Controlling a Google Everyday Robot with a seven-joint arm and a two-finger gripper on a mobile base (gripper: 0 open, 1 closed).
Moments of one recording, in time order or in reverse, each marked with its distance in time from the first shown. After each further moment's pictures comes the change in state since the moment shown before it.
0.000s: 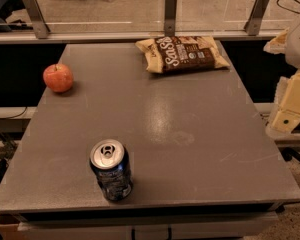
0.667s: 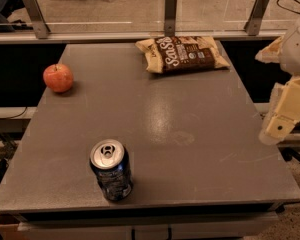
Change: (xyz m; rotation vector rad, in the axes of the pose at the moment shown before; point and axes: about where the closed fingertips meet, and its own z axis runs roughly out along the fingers) arm -0.009 0.012 0.010 -0.062 -0.073 0.003
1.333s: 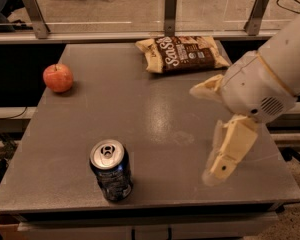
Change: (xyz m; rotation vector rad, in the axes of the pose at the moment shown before) arm -0.085 0.082 0.048 -0.243 -0.319 -0.114
